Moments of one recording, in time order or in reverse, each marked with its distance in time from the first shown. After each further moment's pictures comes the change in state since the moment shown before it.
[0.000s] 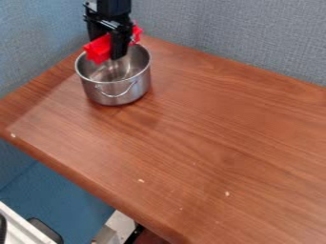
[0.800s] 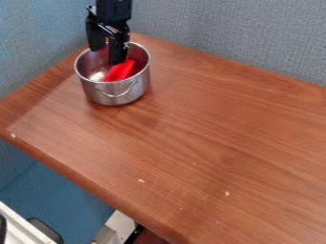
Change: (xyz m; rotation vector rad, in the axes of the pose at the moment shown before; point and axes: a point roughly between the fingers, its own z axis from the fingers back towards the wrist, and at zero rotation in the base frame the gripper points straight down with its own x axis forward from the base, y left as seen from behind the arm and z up) arm -0.003 0.001 -0.004 0.008 0.014 -0.177
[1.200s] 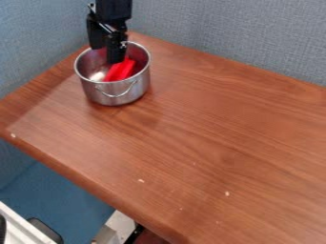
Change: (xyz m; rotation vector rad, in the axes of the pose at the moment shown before) arm 0.000 0.001 0.004 0.011 -0.013 -0.069
